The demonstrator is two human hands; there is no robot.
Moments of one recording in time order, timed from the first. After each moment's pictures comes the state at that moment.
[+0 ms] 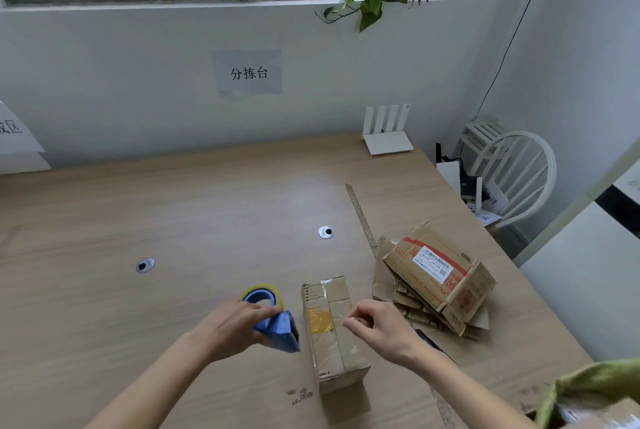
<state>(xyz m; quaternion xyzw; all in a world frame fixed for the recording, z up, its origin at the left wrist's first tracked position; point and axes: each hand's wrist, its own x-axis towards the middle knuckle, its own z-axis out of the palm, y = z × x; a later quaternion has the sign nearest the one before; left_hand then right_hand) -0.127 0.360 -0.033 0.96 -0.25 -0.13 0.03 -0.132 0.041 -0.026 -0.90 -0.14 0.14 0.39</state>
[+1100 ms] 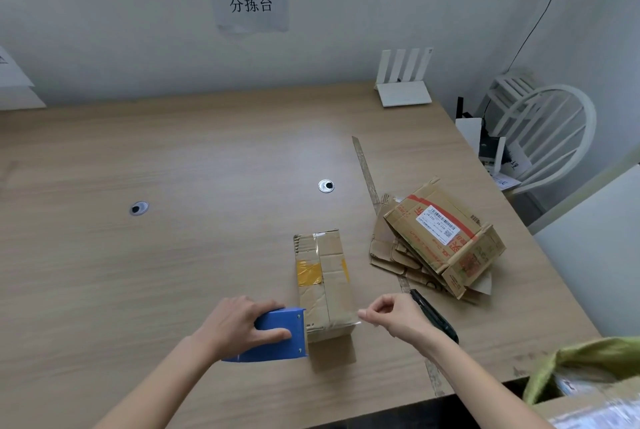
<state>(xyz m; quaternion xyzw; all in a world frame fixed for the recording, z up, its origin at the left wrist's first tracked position) -0.189 0.311 -0.094 0.96 -0.13 -0.18 0.16 -0.146 -0.026 -0.113 -0.81 0.09 0.32 0.48</state>
